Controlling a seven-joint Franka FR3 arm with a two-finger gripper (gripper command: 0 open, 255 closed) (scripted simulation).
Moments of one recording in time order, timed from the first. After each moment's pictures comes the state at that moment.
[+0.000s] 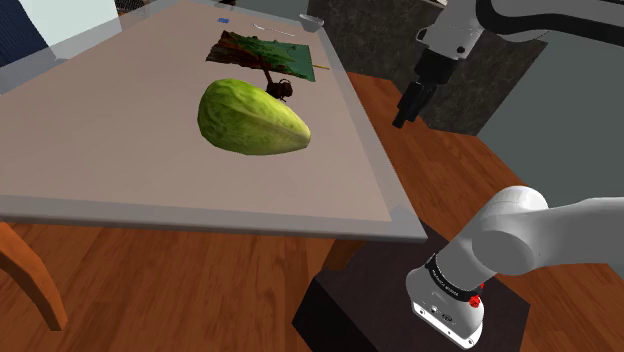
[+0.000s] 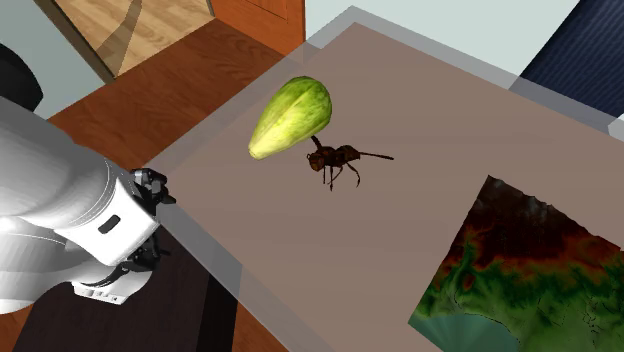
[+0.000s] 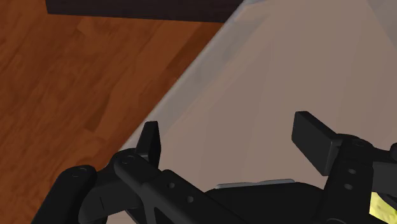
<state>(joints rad) 0.02 -0.79 -0.06 -2.43 0.07 1.63 -0.12</state>
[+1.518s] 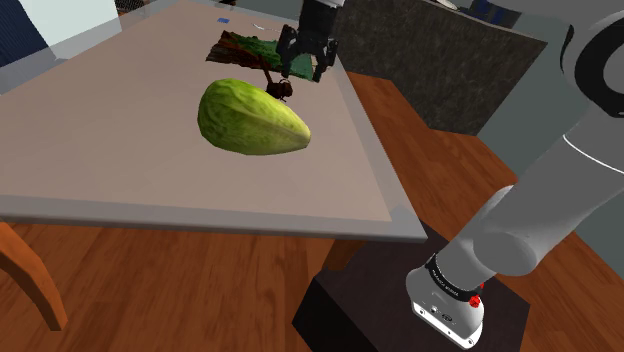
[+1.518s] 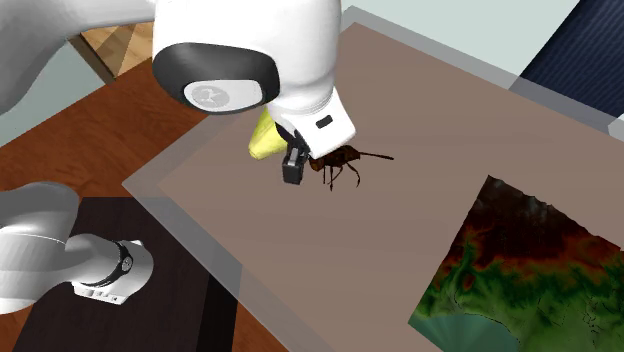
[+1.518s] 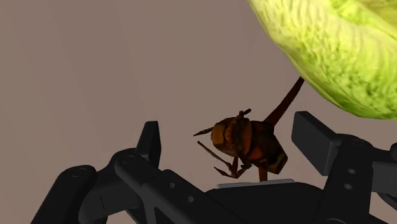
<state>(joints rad) 0.05 0.00 0.15 -1.68 0.14 1.69 0.38</state>
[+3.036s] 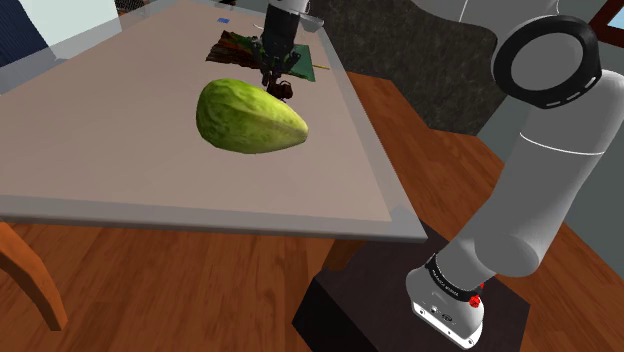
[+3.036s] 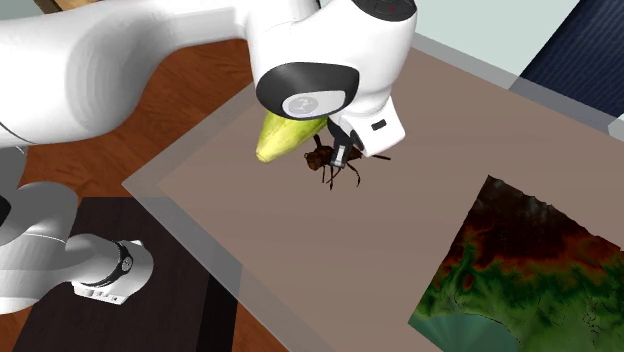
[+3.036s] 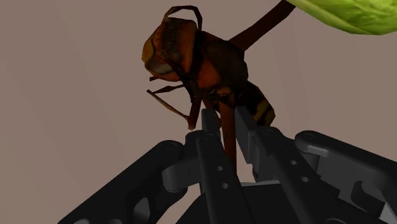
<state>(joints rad) 0.08 0.28 0.16 -1.40 0.10 1.70 0.51</state>
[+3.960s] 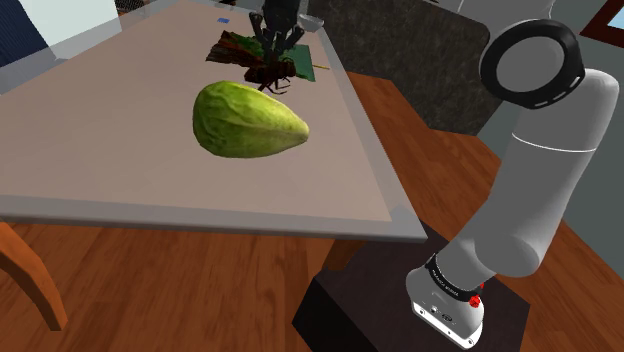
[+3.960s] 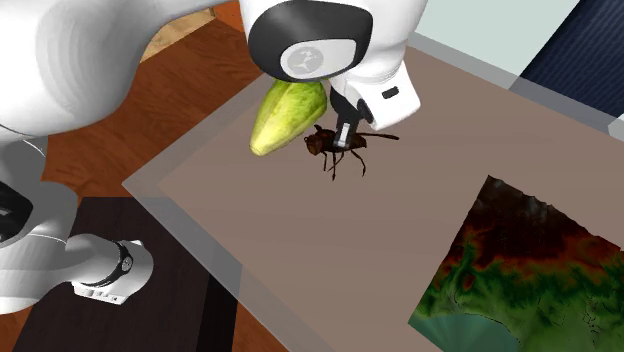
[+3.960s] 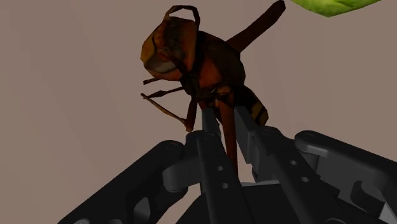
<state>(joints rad) 0.09 0.33 0.16 -1.18 0.09 1.53 0.54</state>
